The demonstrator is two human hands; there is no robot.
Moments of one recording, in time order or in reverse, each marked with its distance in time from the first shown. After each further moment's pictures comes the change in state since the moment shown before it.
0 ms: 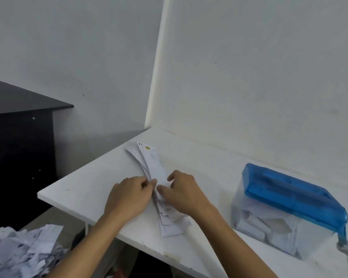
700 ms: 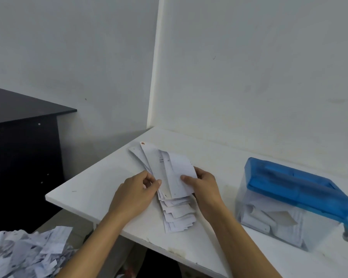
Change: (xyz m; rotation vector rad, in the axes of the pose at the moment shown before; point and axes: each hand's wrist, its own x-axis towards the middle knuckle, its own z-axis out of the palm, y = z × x) left_hand -0.002 -0.005 0.000 -0.209 -0.023 0.015; right_hand 0.000 0.037 0.000 0.969 0.138 0.190
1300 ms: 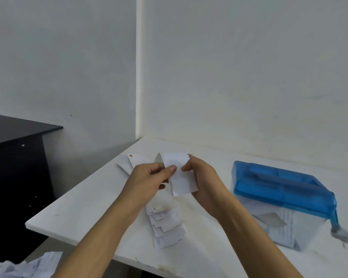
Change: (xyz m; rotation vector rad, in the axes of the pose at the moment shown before) left_hand 0.006 0.085 -0.012 -0.583 -0.179 0.049; right_hand -0.027 -0.072 -0.014 0.177 -0.179 -0.031
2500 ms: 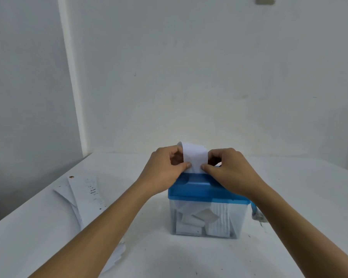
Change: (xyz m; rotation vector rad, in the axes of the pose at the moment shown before) left_hand 0.056 0.057 0.158 0.328 -0.233 0.353; right_hand -0.062 -0.067 -0.170 -1.137 0.437 -0.216
